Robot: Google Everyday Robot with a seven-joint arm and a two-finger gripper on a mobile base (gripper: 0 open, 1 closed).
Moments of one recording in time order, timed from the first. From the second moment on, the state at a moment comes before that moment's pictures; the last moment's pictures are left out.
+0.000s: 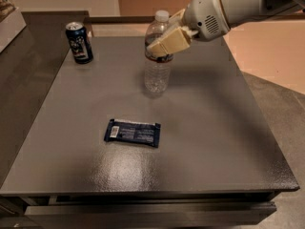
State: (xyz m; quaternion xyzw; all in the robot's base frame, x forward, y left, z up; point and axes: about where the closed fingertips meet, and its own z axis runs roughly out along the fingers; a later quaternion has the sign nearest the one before) arm 0.566 -0.025 0.989 -0.55 0.69 0.27 0.39
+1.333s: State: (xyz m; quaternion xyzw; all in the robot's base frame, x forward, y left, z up) arm 0.515 0.021 0.952 -0.60 0.67 0.27 0.35
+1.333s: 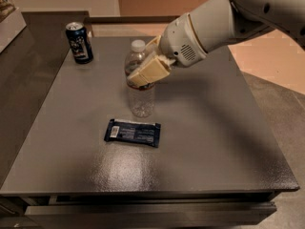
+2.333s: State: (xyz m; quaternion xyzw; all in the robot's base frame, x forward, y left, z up) arm 0.510 0.027 0.950 -0.60 0.66 0.26 0.35
